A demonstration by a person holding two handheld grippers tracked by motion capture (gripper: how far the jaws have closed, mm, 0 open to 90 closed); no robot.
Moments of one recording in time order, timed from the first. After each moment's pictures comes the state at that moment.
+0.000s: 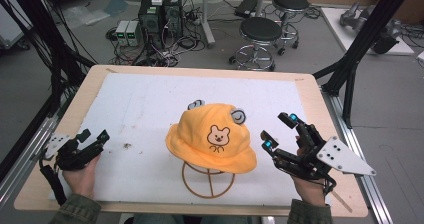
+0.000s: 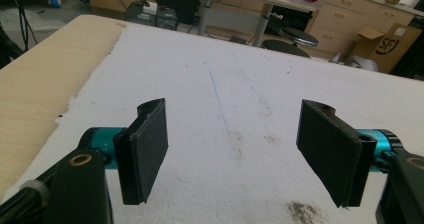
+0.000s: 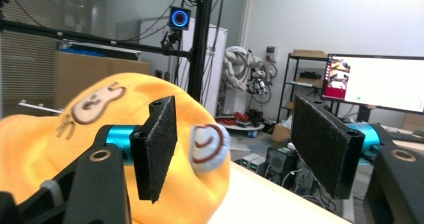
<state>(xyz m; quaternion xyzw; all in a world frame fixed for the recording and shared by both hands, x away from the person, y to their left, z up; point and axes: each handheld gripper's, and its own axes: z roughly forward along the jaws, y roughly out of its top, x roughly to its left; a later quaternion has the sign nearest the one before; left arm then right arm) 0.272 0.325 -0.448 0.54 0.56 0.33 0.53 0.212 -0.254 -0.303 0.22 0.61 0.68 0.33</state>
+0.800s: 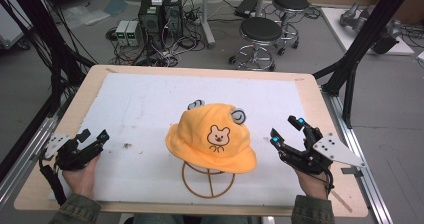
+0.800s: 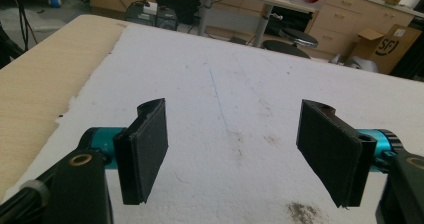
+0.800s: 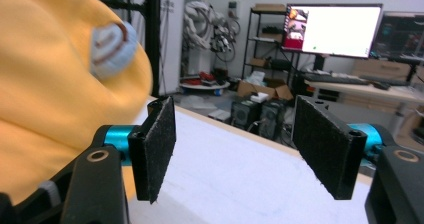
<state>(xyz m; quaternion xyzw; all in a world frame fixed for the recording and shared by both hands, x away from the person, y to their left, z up) 0.272 0.326 -0.447 0.54 0.56 0.33 0.53 0.238 -0.283 -0.348 0.31 0.64 0.61 0.35</state>
